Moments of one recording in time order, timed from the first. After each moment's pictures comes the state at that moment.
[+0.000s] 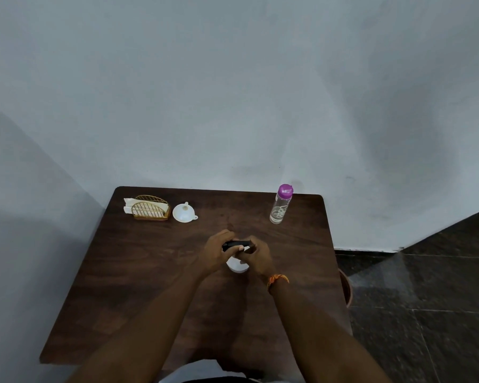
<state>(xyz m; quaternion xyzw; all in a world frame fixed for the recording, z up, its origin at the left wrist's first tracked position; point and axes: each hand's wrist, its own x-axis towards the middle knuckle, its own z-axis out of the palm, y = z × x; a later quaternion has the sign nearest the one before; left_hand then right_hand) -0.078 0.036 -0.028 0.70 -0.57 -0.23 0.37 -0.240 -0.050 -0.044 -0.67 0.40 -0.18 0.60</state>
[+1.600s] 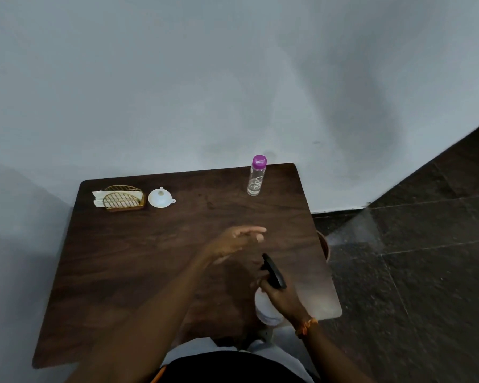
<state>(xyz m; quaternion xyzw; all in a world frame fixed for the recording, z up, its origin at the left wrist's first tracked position) -0.167 0.046 0.065 0.63 -0.46 -0.58 0.22 -0.387 0.070 -0.021 -0.61 0.52 -0.17 0.57</state>
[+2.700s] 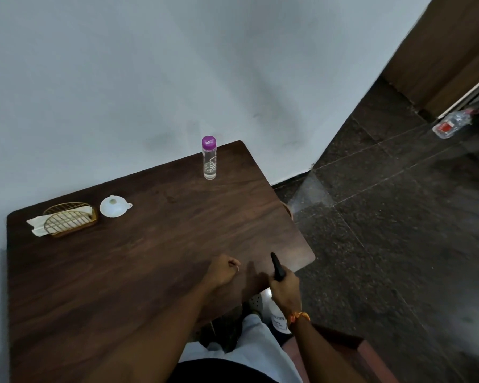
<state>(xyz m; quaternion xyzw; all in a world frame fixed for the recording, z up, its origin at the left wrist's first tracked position) -0.220 0.118 -0.079 0.67 -0.55 -0.50 0.08 -0.433 0.162 -0.060 -0.45 0.75 -0.22 0.42</state>
